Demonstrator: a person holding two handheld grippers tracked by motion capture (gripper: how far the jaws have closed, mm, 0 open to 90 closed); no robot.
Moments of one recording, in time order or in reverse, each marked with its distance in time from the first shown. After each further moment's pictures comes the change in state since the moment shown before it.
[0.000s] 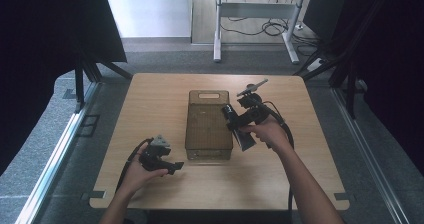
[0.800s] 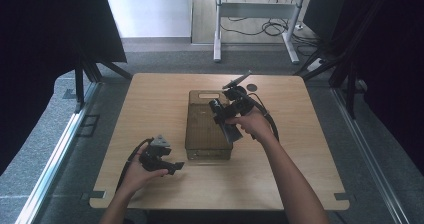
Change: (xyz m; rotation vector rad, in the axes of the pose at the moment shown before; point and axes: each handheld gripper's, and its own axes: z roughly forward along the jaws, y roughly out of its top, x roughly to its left) left arm -0.001 0.001 -0.001 -0.006 -0.007 0.009; right arm 0.014 0.037 0.023 0.023 0.025 0.009
